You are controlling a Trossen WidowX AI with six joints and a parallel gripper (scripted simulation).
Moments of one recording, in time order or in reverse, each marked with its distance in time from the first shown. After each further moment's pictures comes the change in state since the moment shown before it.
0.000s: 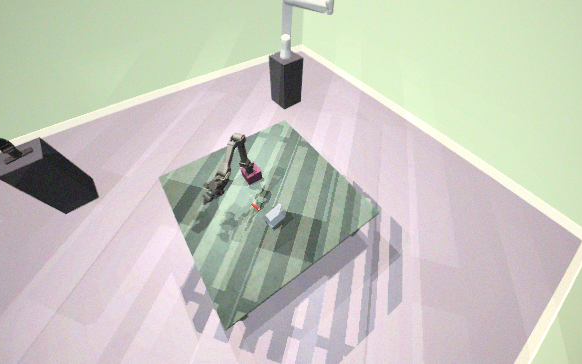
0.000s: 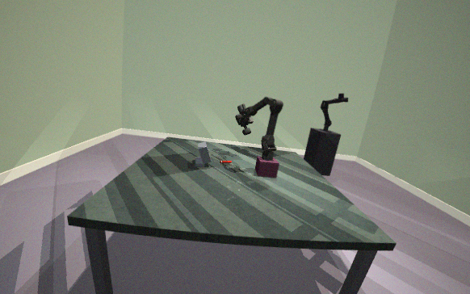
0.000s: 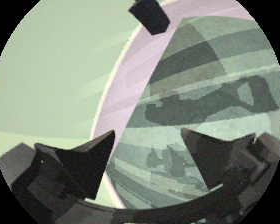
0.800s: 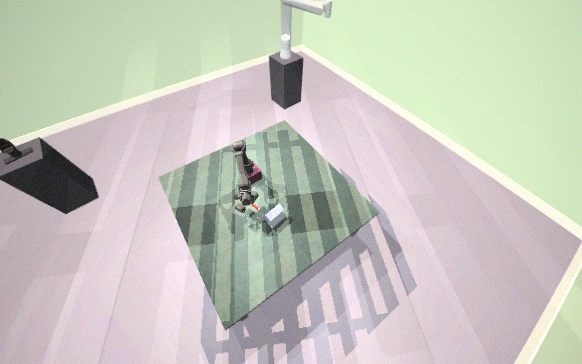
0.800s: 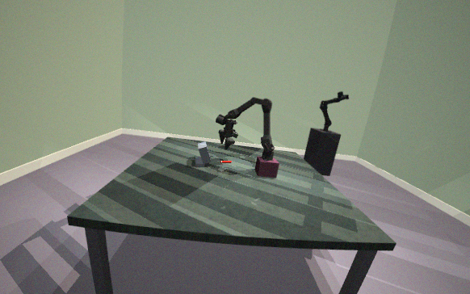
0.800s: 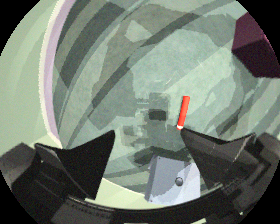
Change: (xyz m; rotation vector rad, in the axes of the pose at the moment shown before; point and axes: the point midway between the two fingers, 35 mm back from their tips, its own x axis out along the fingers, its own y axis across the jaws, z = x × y) arm -0.085 -0.117 -0.211 0.139 0.410 -0.570
